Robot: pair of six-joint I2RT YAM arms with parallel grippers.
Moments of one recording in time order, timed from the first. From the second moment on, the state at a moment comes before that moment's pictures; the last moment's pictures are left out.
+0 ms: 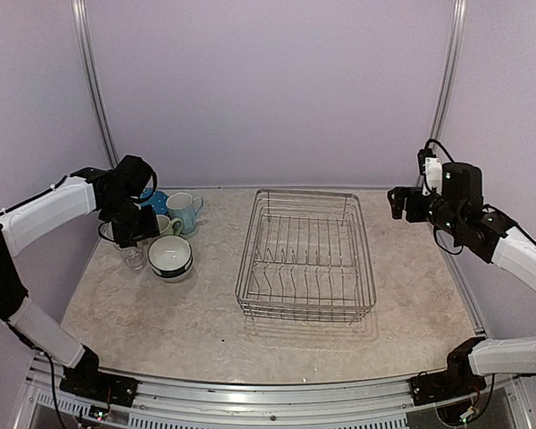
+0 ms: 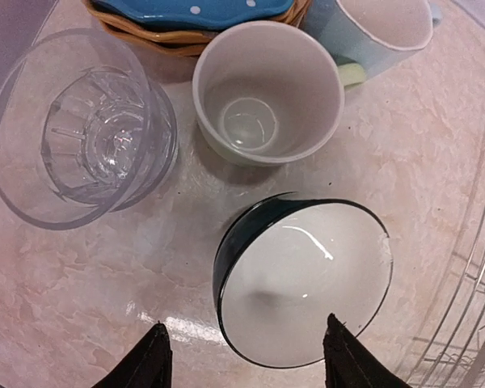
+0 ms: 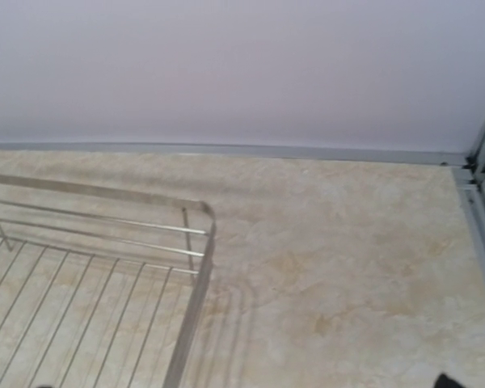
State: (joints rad) left arm -0.35 1.50 1.26 -0.93 -0.19 -0.68; right arm 0.38 1.03 0.88 -0.19 0.23 0.13
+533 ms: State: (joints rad) left arm -0.35 1.09 1.33 -0.75 -0.16 -0.48; right arm 0.38 0.76 0.95 -0.24 0.31 0.05
